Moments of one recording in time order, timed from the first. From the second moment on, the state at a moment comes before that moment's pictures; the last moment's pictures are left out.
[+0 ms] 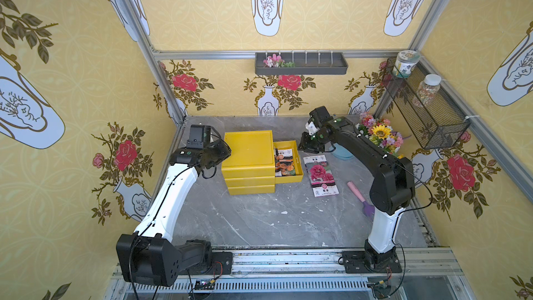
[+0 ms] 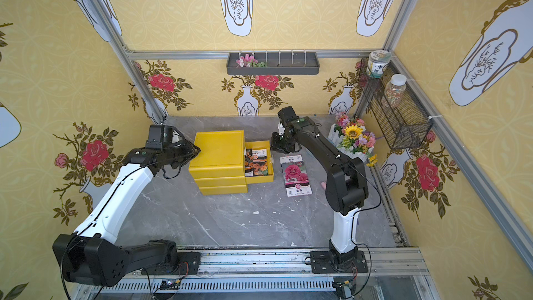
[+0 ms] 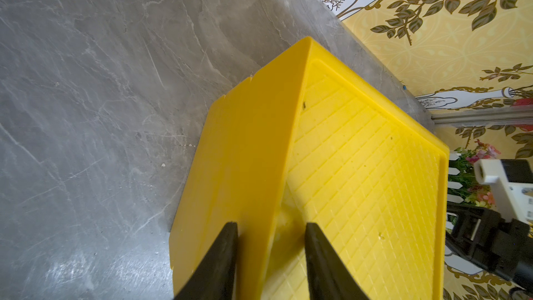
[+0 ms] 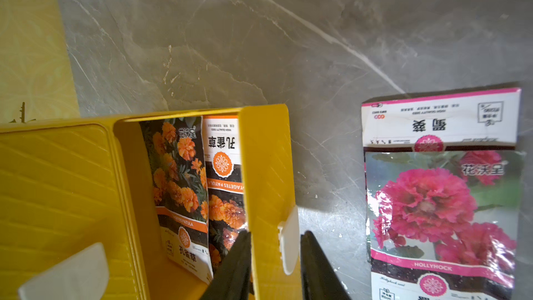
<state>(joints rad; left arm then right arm) -0.12 1.27 1.18 -0.78 0.19 -0.67 0.39 1.91 1.74 -0.93 -0.31 0.50</state>
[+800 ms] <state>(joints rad) -0.12 1.26 1.18 -0.78 0.19 -0.66 0.59 2.00 1.80 -0.92 -0.31 0.59</state>
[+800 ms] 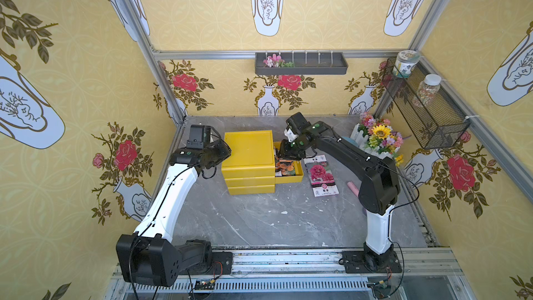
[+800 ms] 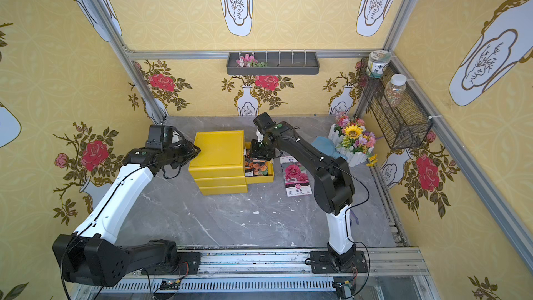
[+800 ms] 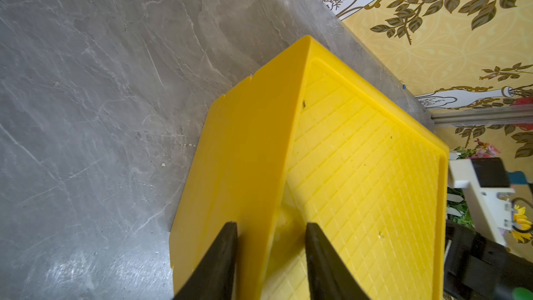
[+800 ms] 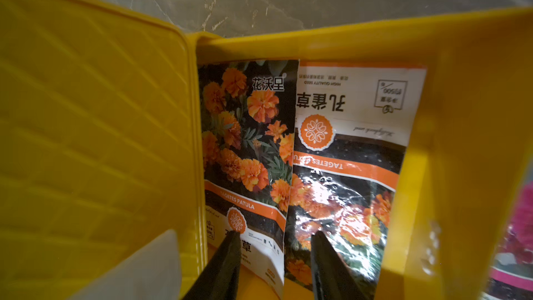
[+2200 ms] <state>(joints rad) -0.12 1.25 1.17 -0.78 0.20 -0.66 0.61 2.07 1.73 -0.80 -0.37 0.68</state>
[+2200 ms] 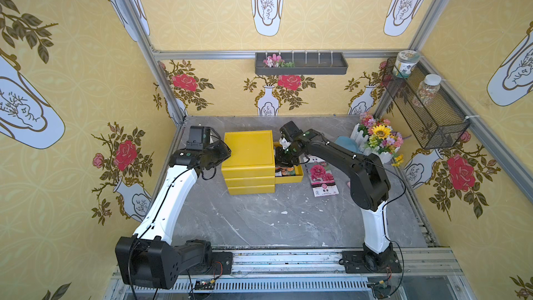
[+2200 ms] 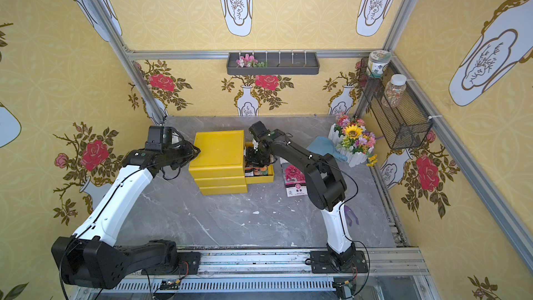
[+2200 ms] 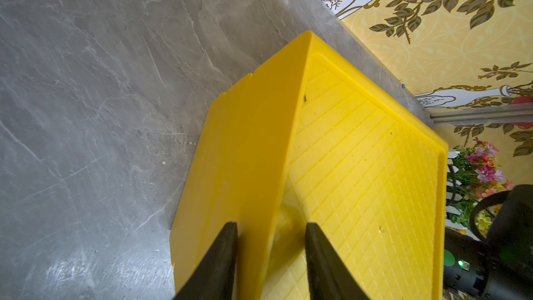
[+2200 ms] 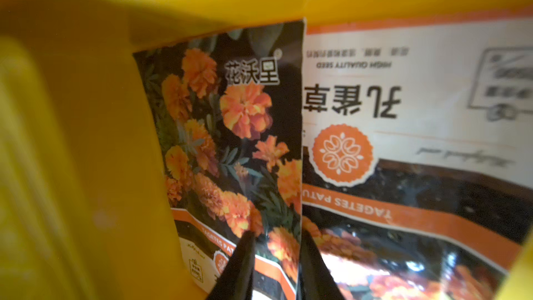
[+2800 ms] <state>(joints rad) -0.12 1.25 1.18 -0.80 0.20 -0.66 0.55 1.97 1.73 -0.85 -0.35 0.64</state>
